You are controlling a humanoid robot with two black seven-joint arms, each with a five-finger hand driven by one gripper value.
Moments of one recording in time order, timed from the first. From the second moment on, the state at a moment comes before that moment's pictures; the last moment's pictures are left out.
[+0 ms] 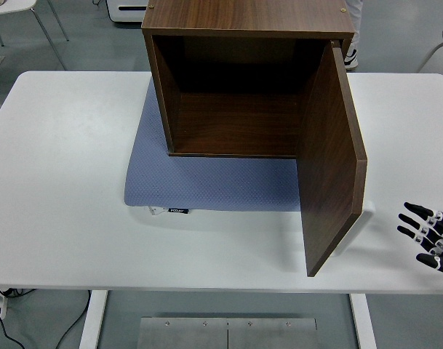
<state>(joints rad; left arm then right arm) 0.15 0.00 -0.17 -0.16 0.09 0.12 -0.04 -0.35 -0.64 1.40 1.48 -0.62 0.61 0.29</state>
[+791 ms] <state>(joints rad) 0.15 0.00 -0.17 -0.16 0.09 0.12 -0.04 -0.22 -0.58 1.28 1.50 -0.65 0.61 0.27</state>
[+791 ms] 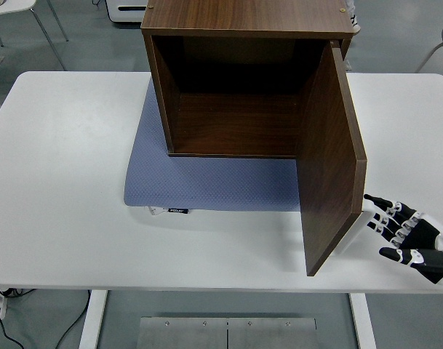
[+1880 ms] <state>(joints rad) 0.15 0.00 -0.17 -0.16 0.09 0.12 -0.04 -0.10 -0.51 1.18 1.50 -0.66 0.61 0.26</state>
